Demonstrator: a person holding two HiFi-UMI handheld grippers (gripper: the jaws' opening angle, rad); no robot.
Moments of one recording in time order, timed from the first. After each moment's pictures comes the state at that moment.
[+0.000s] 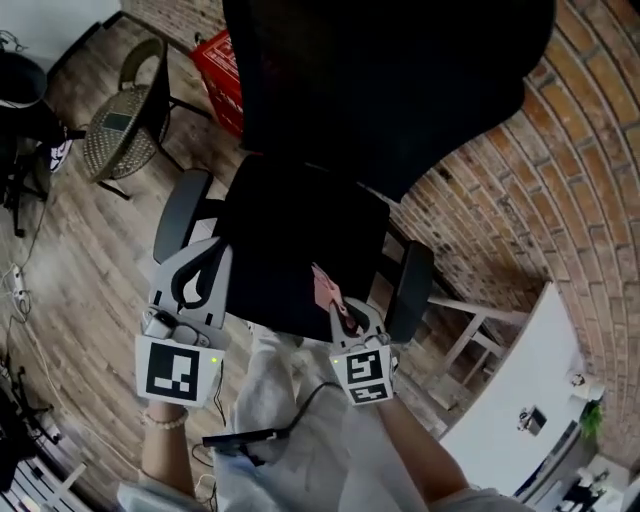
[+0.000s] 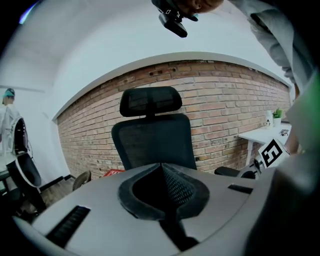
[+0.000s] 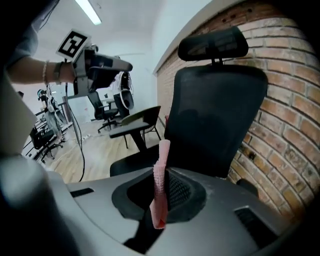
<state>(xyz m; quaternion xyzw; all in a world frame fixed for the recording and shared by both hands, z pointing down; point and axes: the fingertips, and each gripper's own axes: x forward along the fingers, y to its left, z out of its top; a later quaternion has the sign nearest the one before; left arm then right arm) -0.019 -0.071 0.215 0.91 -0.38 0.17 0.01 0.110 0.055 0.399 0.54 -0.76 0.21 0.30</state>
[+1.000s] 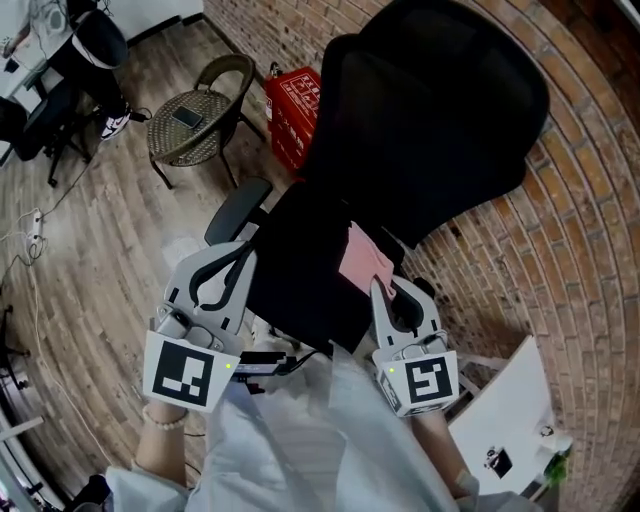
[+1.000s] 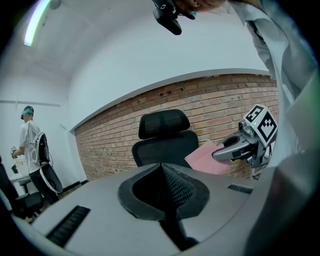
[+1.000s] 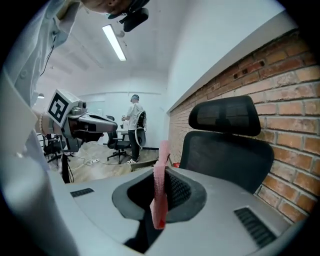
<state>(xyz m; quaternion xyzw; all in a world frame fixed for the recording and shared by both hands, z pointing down) -0.076 -0.001 0.075 0.89 -0.43 0.16 -0.06 0.083 0.021 0.138 0.50 -0.85 0.05 0.16</state>
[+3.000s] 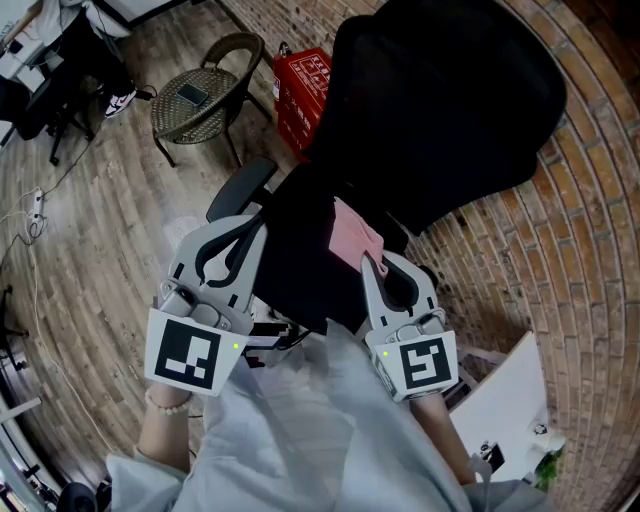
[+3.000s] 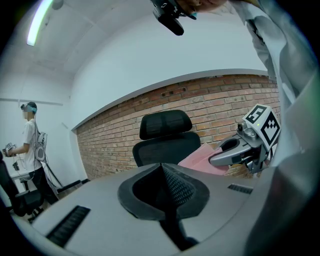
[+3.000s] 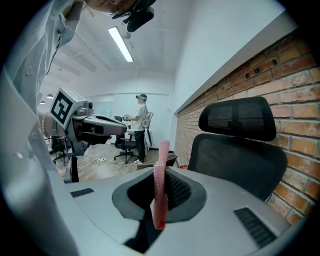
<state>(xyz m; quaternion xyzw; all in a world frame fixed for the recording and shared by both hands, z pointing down) -0.072 -0.011 0.076 0.88 -0.44 0.15 -0.05 0.055 0.009 0.133 0.46 -0.87 0.04 0.16</state>
